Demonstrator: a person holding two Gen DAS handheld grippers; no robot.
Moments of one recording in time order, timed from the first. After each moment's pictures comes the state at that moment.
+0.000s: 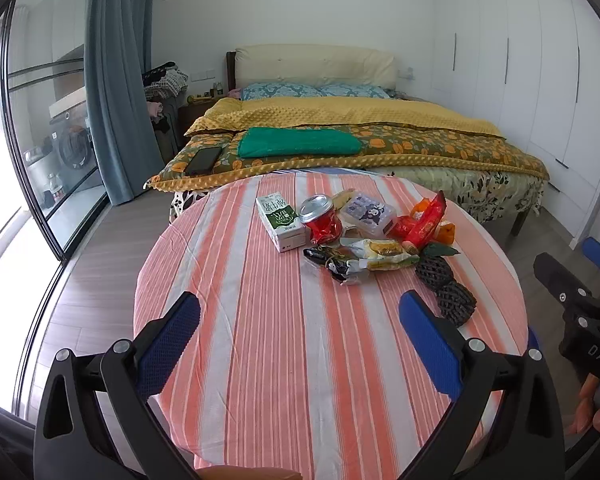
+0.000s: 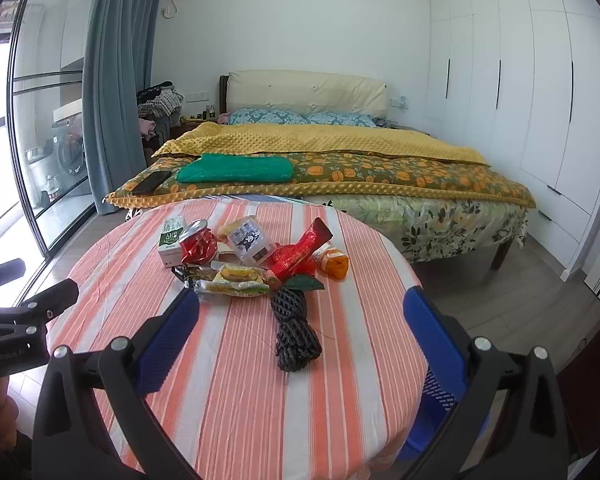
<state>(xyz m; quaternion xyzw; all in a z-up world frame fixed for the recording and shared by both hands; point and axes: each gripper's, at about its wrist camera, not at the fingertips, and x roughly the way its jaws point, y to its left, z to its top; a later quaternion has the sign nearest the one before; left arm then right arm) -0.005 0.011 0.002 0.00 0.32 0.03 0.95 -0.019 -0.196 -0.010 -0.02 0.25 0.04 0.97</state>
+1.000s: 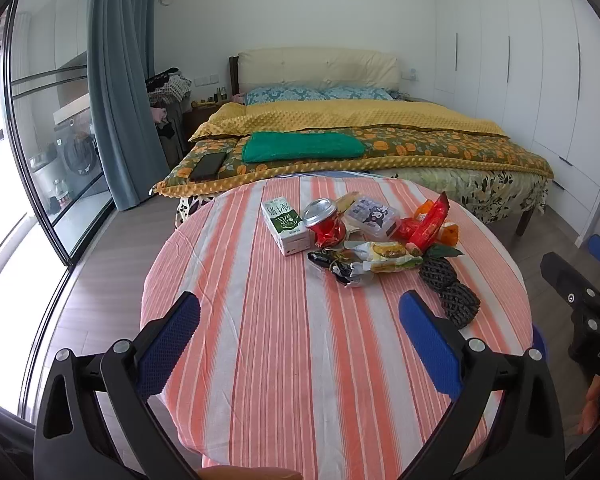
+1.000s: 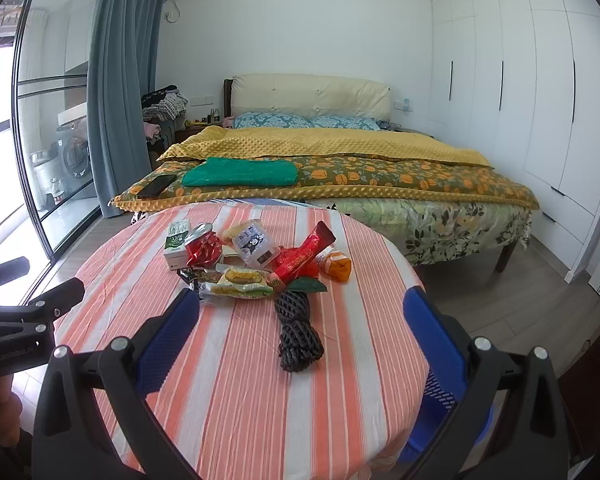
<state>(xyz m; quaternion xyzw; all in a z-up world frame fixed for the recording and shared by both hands) -0.006 0.011 0.003 0.01 0.32 0.04 0.95 -0.020 -0.195 -0.009 -0.01 0.24 0.04 0.97</state>
